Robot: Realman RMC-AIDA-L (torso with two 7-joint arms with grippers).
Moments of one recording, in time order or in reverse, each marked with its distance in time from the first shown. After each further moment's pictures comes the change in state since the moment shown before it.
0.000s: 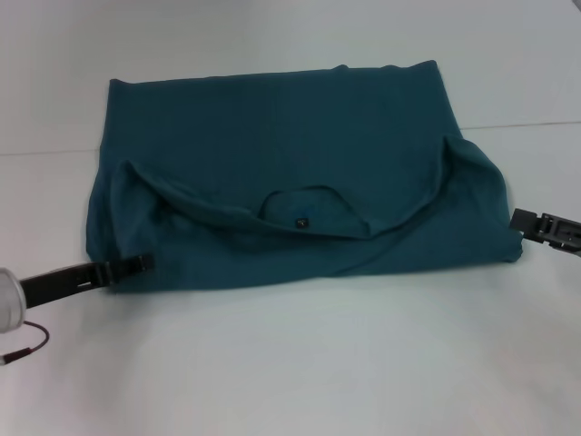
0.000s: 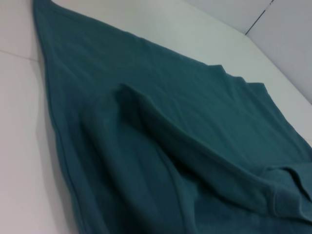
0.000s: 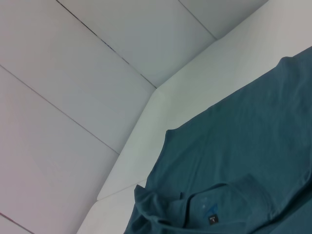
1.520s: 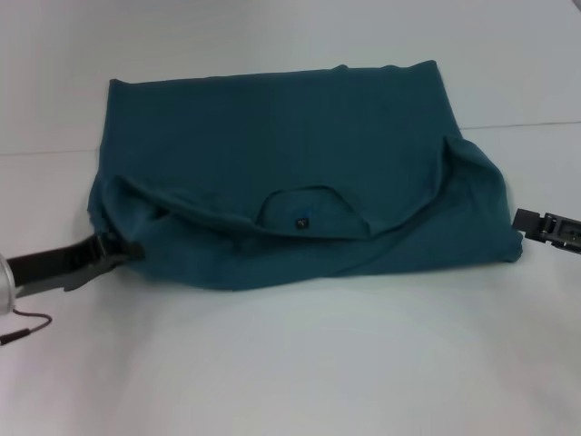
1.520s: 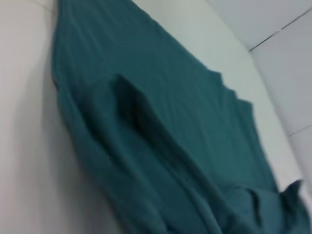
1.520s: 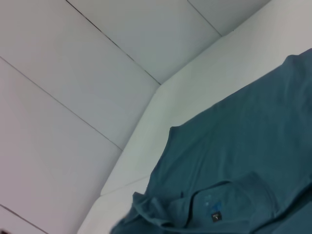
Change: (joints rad) left arm -0.063 0.058 -0.100 -0.067 0.037 0.144 -0.298; right arm 0.004 -0.015 -0.007 0.000 -0.002 -0.019 0.007
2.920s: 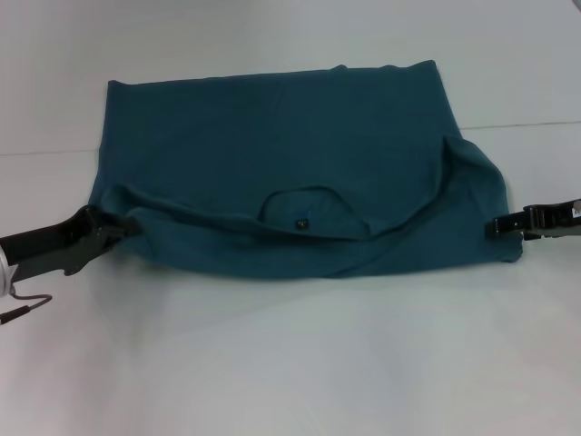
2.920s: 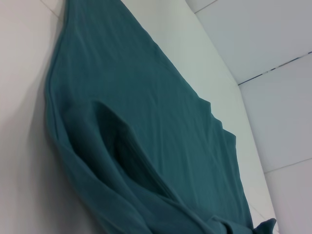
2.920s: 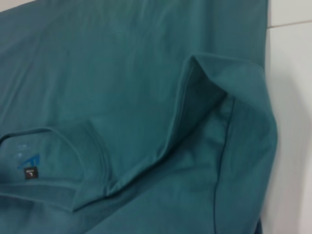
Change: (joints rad) left arm -0.042 0.019 -0.117 -0.062 0.003 0.017 -0.076; right arm 0.363 -0.012 -0.052 -0.012 -0.752 0.376 0.377
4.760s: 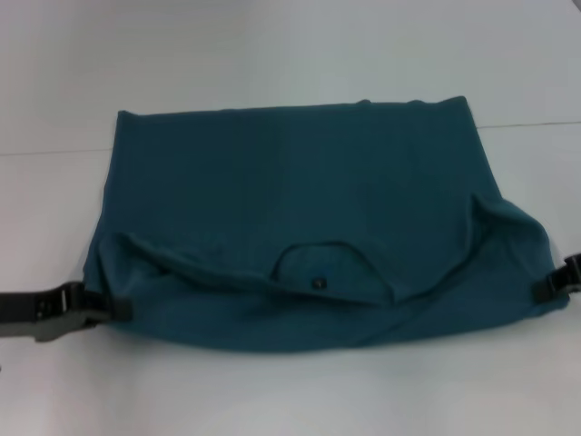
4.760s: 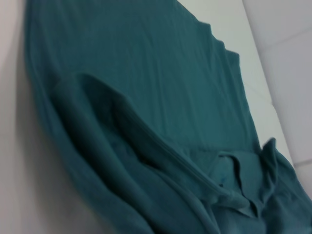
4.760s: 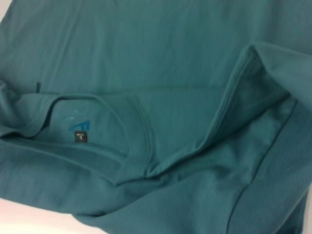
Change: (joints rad) left arm 0.044 0.032 0.002 0.168 0.241 0.371 -0.009; right arm -0.062 -0.049 -0.004 -0.149 -0.011 -0.446 0.002
